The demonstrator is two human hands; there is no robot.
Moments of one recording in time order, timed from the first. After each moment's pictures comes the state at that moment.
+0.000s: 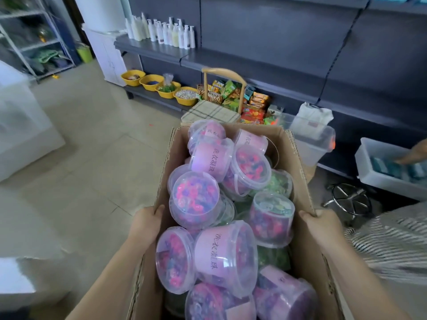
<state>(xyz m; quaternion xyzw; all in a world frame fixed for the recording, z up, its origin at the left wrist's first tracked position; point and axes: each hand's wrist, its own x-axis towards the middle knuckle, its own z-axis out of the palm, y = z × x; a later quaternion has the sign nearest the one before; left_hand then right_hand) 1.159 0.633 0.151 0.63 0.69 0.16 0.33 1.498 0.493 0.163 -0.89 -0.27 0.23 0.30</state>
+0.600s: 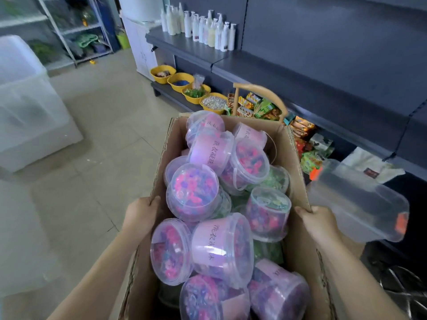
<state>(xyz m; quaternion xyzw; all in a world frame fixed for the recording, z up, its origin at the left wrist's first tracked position) 1.288 0.961 0.154 0.54 0.77 0.17 0.29 1.649 0.902 0.142 -0.85 -0.36 0.28 0.26</state>
